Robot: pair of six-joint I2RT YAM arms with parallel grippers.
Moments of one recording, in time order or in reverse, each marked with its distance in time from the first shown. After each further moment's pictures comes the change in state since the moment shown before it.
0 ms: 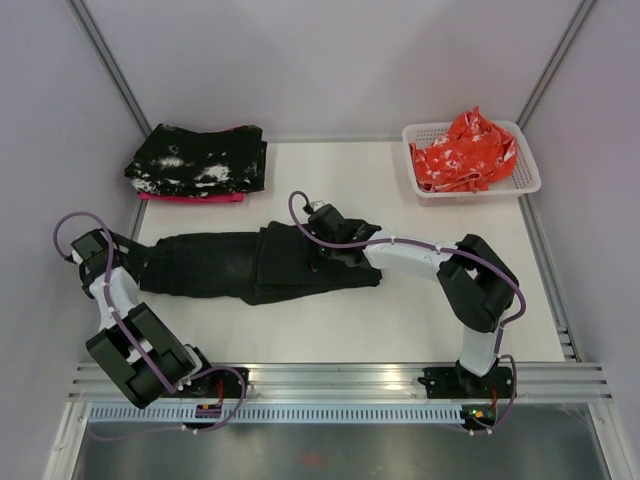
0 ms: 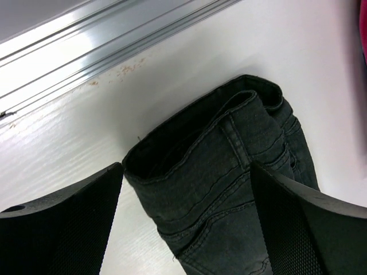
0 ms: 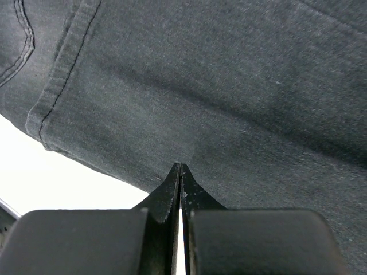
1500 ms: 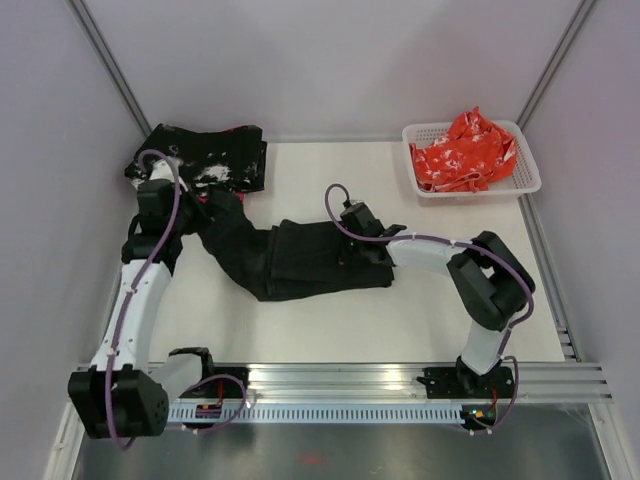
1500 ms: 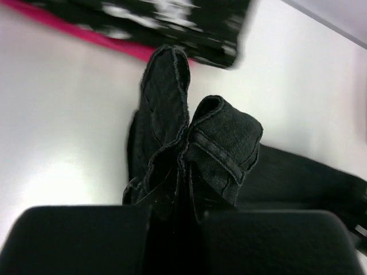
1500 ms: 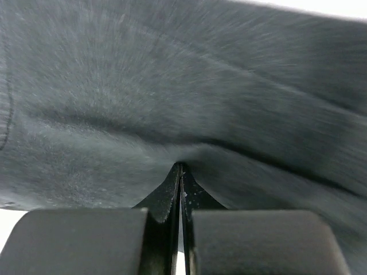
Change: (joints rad) left arm -0.579 -0.130 0.218 -0.031 0.070 0.146; right arm -0.182 -0.091 -0.183 0.061 0.042 0.084
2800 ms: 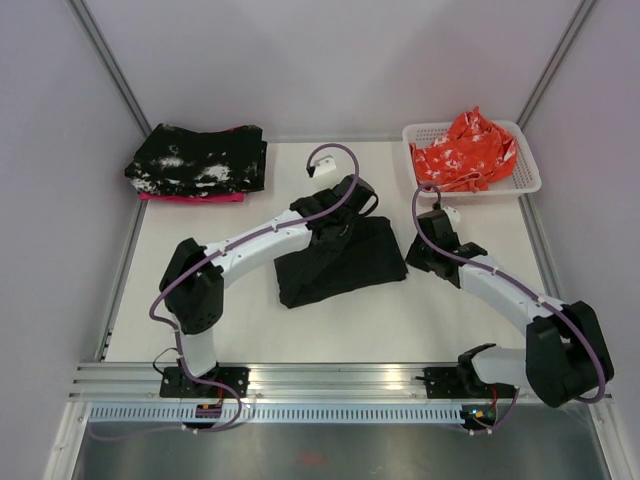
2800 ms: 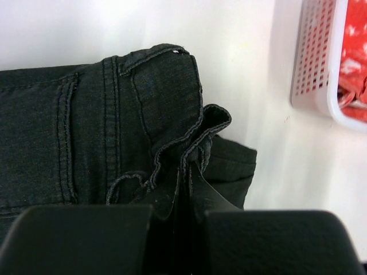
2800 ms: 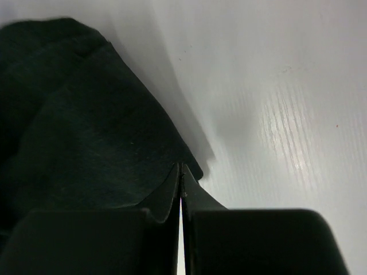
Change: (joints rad) left arm -1.009 0.725 0.607 -0.124 -0.717 -0.642; right arm -0.293 -0.506 -0.322 -0.163 0.179 0.091
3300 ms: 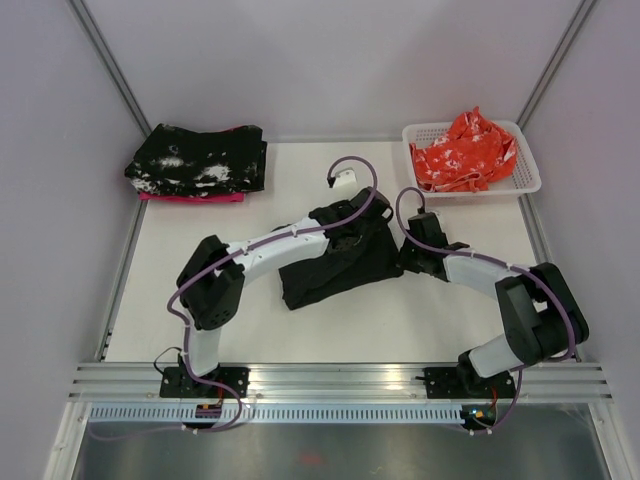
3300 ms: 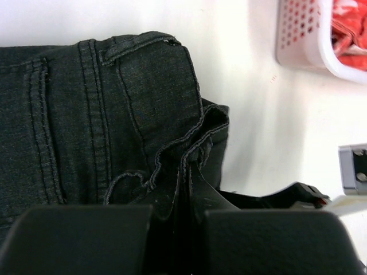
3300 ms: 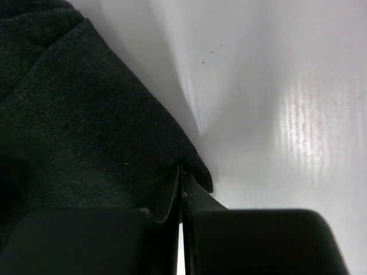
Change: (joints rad) left arm -0.062 0.101 0.007 0.085 0.078 -0.002; right arm -0.015 0.244 -0.053 0.242 -0.127 -0.065
